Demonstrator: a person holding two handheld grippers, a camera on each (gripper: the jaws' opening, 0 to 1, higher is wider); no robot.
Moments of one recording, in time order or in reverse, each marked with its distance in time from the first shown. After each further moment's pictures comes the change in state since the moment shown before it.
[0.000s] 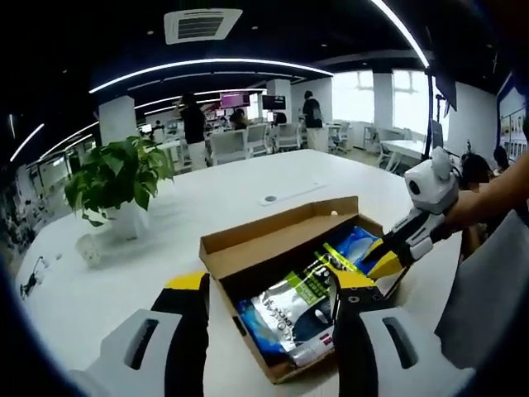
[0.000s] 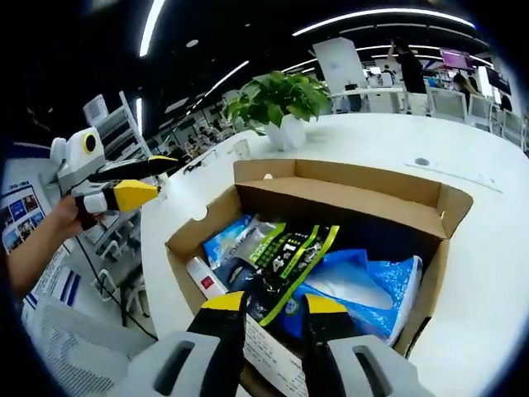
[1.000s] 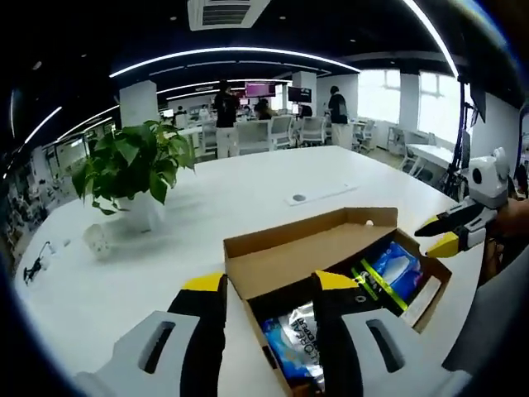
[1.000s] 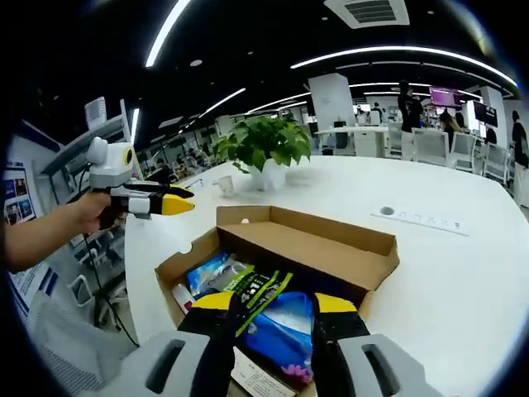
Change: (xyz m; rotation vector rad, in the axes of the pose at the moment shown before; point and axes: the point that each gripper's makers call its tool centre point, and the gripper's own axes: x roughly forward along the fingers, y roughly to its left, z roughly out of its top) left arm 0.035 0.036 0.018 -0.081 0.032 0.100; right arm -0.056 -0.023 0.047 -0.093 -0.181 -0.109
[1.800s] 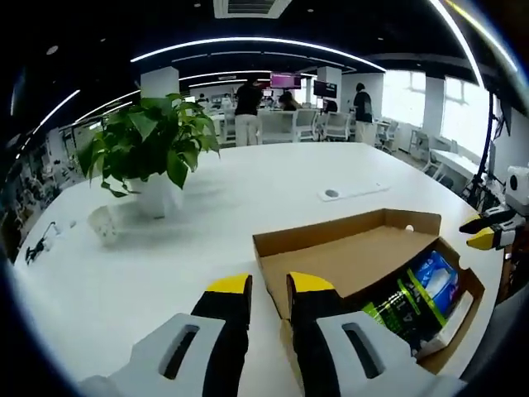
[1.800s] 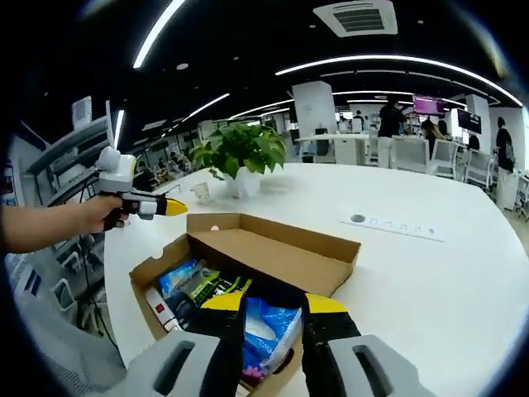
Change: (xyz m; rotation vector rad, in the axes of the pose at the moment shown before) left arm 0.046 0.049 -0.013 -0.074 0.051 0.101; right arm -0.013 -0.041 0.008 -0.012 -0.026 -0.117
